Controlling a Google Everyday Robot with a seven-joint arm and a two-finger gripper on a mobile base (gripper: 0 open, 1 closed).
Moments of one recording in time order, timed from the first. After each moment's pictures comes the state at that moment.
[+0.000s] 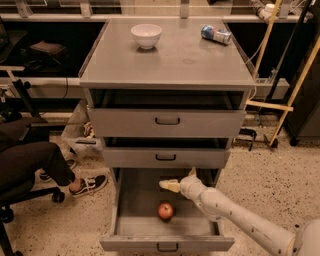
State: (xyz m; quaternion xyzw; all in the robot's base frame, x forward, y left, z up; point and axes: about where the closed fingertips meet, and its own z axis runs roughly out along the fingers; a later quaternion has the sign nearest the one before) arm 0.698 -0.096 0.346 -0.19 0.82 0.16 0.51
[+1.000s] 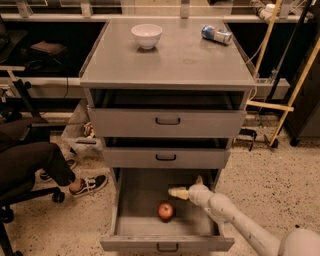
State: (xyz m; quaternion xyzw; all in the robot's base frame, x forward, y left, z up) arm 0.708 -0.139 0.258 -0.18 0.83 0.17 0.49
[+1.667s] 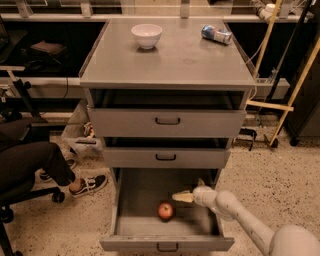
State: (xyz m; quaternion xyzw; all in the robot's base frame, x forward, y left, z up) arm 0.702 -0.157 0.227 -0.23 0.84 0.21 0.45
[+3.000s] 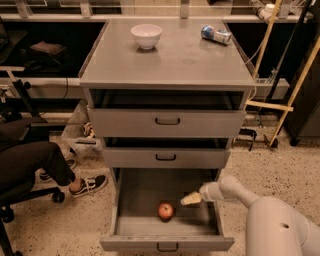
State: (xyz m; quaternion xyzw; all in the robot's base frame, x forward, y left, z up) arm 0.680 -0.187 0.202 -0.29 0.89 0.21 0.28
